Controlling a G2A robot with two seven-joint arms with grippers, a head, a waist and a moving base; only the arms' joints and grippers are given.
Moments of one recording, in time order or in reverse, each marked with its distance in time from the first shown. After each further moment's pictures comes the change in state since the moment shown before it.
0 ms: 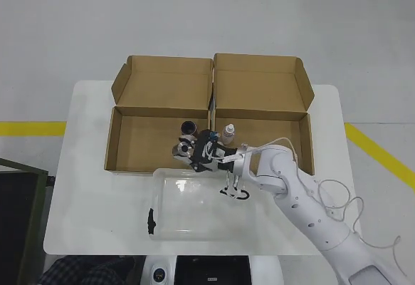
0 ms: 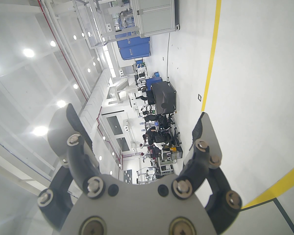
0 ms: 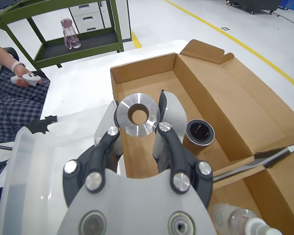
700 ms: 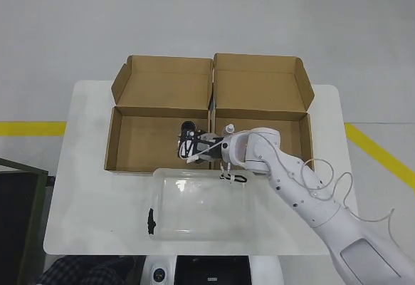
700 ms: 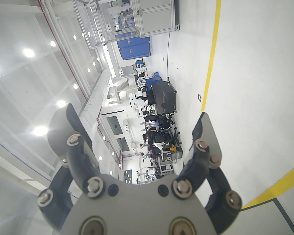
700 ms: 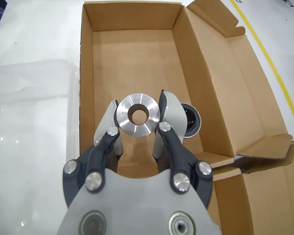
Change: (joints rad) left arm 0.000 0.000 0.000 0.000 0.000 0.000 0.000; right arm 0.193 -0.049 -0.130 0.174 -0.163 -0.047 0.124
